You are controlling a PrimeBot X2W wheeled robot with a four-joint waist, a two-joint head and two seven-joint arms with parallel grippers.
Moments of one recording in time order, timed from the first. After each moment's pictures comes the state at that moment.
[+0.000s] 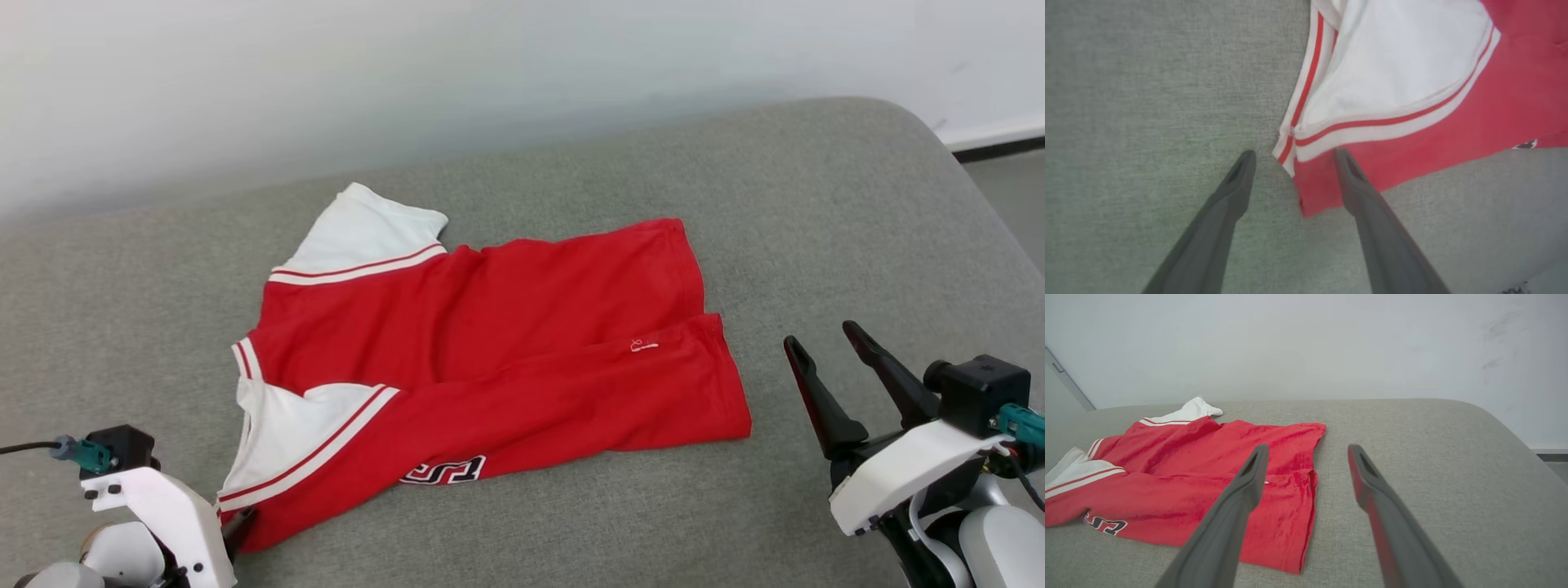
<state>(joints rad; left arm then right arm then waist) -0.10 0.67 -0.35 0.15 -0.98 0.20 0.52 -0.15 -0.31 0.19 0.10 0.40 0.13 -0.01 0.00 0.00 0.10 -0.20</state>
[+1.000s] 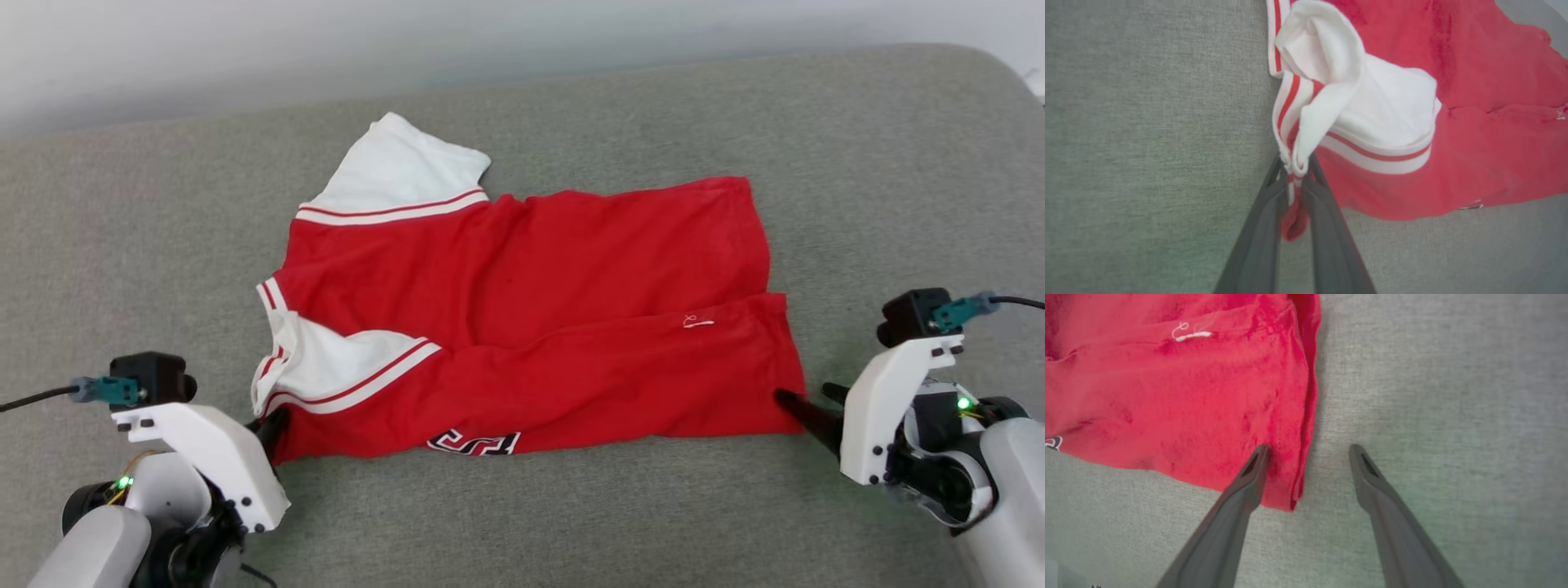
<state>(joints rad) -0.18 0.59 -0.34 0.04 -0.95 0.22 0.42 -0.37 -0.36 0.24 0.35 0.64 0.13 0.64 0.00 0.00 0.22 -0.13</state>
